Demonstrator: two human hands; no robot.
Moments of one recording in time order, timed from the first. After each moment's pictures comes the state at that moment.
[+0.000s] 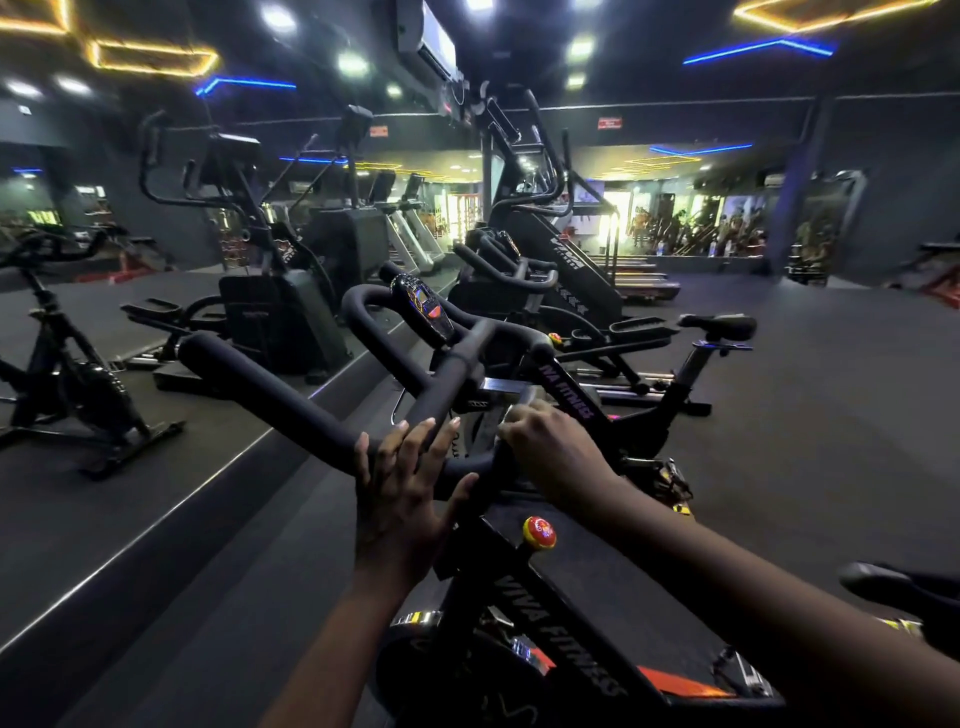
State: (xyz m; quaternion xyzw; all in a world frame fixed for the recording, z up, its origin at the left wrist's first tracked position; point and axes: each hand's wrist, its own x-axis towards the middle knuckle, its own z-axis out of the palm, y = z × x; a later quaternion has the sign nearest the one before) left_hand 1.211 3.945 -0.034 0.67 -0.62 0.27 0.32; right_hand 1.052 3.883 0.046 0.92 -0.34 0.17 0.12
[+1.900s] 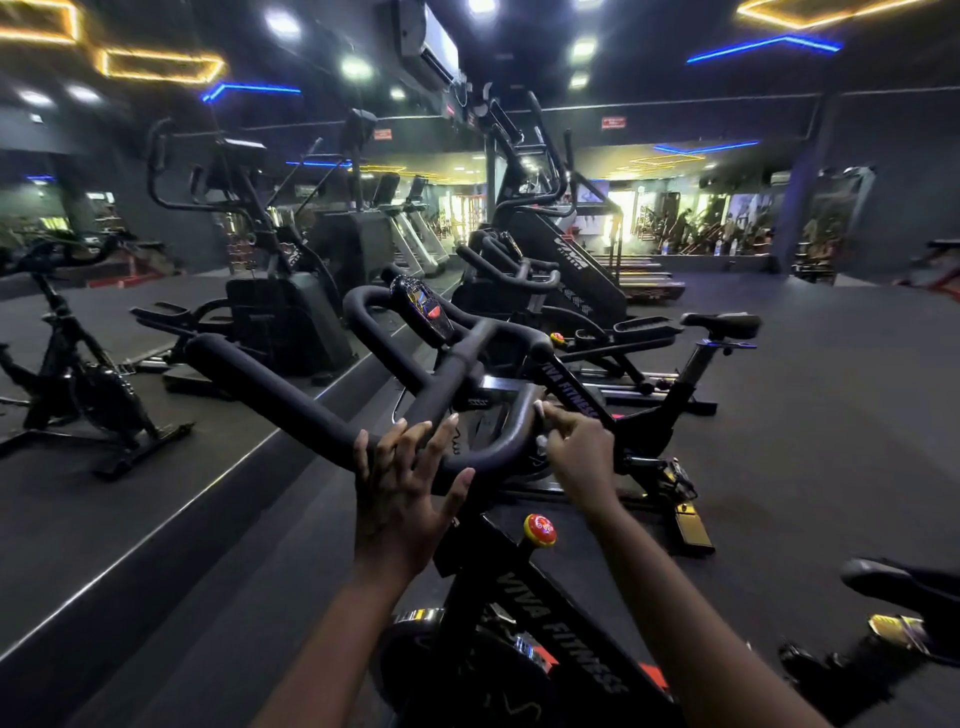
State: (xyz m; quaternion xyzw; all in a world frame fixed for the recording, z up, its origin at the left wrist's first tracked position) left_hand 1.211 3.944 -0.036 0.65 -0.61 0.30 0.34; right_hand 1.040 3.852 0.002 0.68 -0.49 0.50 -0.22
